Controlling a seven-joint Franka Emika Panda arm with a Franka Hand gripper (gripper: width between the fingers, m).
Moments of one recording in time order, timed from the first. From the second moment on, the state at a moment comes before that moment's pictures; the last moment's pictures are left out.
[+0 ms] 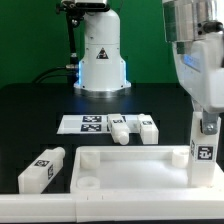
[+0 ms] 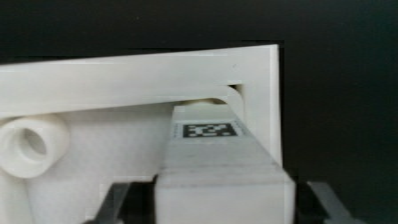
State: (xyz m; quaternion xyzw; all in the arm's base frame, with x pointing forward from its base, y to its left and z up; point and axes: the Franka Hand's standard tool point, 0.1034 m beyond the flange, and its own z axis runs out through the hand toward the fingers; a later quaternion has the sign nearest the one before) arm 0.638 0.113 0.111 -0.66 0.75 0.01 0.08
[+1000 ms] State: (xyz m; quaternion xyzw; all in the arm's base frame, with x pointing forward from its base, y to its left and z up) arm 0.644 0.105 0.157 -0.69 0.72 0.00 0.11
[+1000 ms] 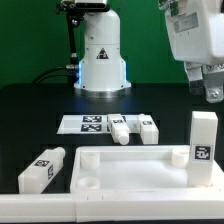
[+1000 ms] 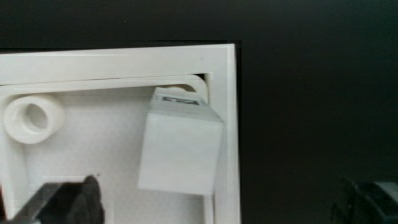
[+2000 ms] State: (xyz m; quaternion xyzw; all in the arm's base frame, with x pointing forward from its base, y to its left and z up) arm 0.611 0.097 0.158 -0.84 0.53 -0.05 0.12
